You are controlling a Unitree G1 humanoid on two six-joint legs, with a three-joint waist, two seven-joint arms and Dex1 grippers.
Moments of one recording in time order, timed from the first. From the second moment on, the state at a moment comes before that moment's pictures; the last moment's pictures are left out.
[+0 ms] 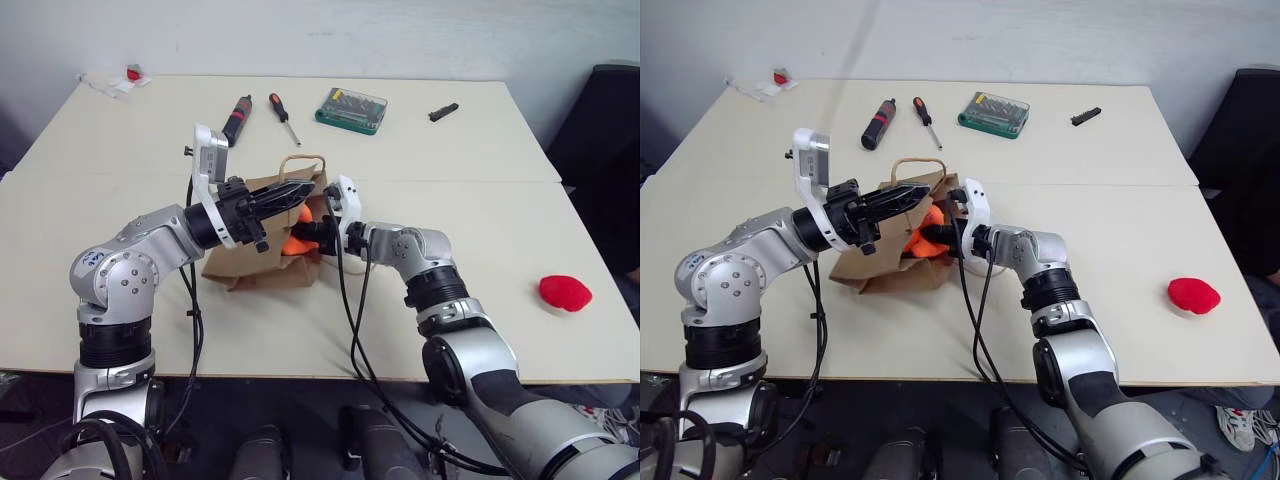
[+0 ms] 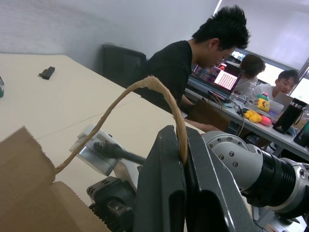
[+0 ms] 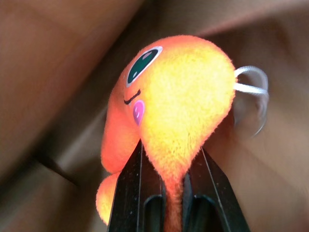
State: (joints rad) left arm -0.66 0.47 0.19 -0.18 -0.89 0.92 -0.64; right arm -1.03 -0.02 -0.14 0.73 0.49 0.82 0.54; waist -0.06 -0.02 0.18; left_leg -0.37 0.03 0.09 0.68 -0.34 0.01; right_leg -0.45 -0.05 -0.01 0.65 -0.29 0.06
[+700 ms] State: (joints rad) left arm -0.70 0.50 0.26 -0.07 -0.87 0.85 -0.62; right arm -0.71 -0.15 0.09 0.03 0.37 0.69 0.64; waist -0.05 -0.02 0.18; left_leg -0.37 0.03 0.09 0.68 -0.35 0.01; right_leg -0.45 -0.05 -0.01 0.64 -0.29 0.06
